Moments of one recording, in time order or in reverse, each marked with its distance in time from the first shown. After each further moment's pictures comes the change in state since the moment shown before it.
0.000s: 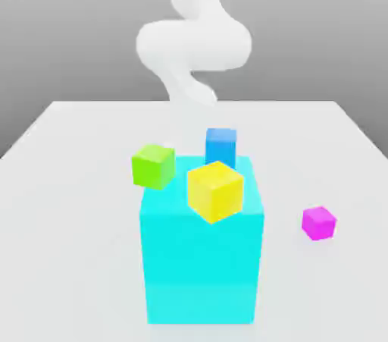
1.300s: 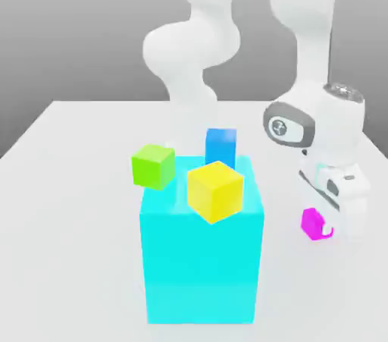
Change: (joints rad) arm 0.682 0.941 0.046 -0.481 -0.120 0.696 -0.873
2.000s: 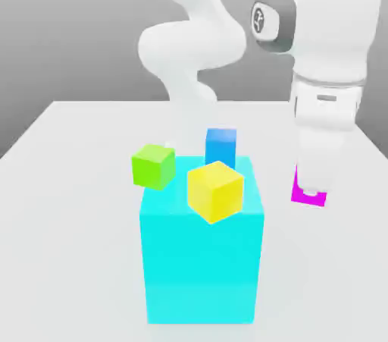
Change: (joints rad) arm -0.340 -0.457 -0.182 0.368 0.073 -0.821 0.166
